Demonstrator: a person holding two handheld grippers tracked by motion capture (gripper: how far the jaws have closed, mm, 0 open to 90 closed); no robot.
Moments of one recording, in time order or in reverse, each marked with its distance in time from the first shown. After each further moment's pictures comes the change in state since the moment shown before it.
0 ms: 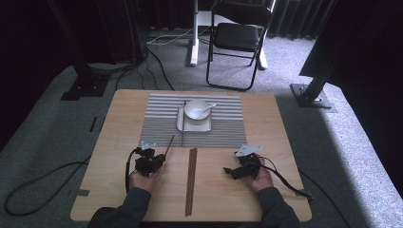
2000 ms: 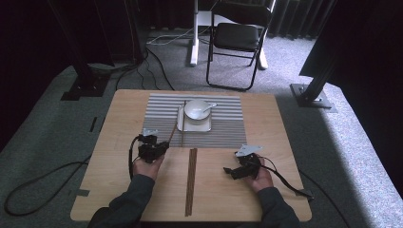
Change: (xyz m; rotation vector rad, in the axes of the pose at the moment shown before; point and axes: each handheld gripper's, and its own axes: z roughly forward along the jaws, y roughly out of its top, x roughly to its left) left arm -0.005 0.041 0.002 -0.057 -0.021 -0.008; right arm 0.000 0.000 0.000 0.000 -0.001 0.000
